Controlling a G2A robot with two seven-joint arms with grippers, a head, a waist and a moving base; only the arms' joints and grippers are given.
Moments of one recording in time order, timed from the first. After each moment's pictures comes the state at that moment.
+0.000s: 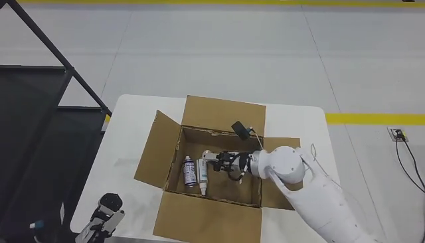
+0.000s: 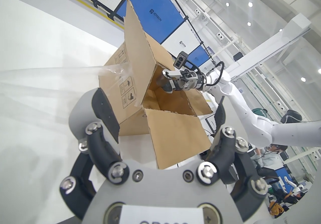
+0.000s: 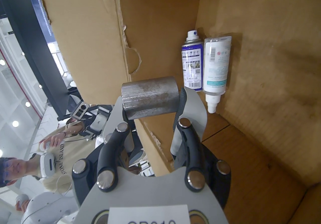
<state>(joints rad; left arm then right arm) 1.93 -1.16 -1.88 -1.92 0.22 -0.81 -0.25 -0.71 -1.25 0.88 -1.37 0.06 0.28 0.75</state>
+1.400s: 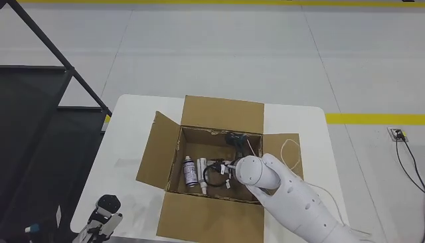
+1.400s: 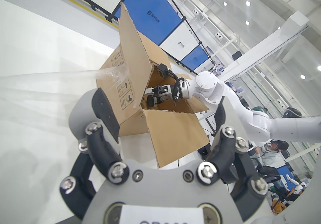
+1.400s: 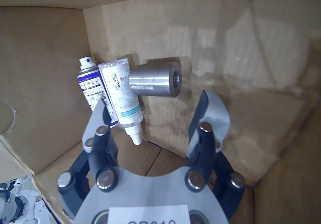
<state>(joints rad) 1.96 -1.16 -1.90 -1.94 0.23 -0.83 -0.23 -0.64 -1.34 0.71 -1.27 -0.29 0.57 0.67</state>
